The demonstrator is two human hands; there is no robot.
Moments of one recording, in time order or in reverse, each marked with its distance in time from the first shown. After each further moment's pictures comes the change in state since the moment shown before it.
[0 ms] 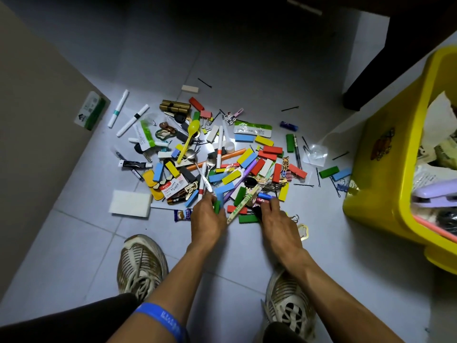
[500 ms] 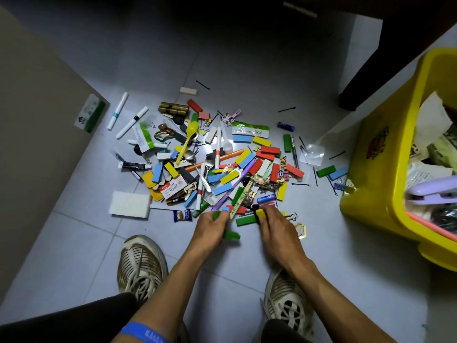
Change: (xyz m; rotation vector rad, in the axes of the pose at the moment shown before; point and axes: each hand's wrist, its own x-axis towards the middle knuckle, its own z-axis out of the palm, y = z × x) left_hand -0.023 -0.001 -0.010 -0.420 -0.362 -0.300; right_hand -0.021 0.006 -0.002 0.521 0.123 0.020
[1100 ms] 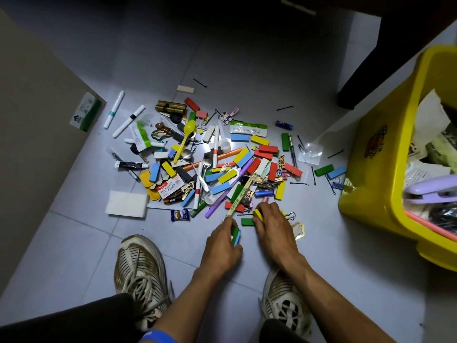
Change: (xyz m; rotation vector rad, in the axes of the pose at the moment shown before) left_hand -0.012 -0.034 0.033 0.583 0.018 0.242; right_hand 0.008 -0.001 0.009 -0.072 -0.002 0.047
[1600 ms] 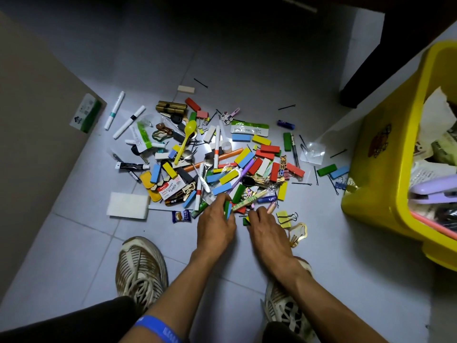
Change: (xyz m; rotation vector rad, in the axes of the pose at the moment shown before) left_hand 0.024 0.018 -0.030 0.023 0.344 0.195; right_hand -0.002 -0.009 0.022 -0.374 -0.059 -0.138
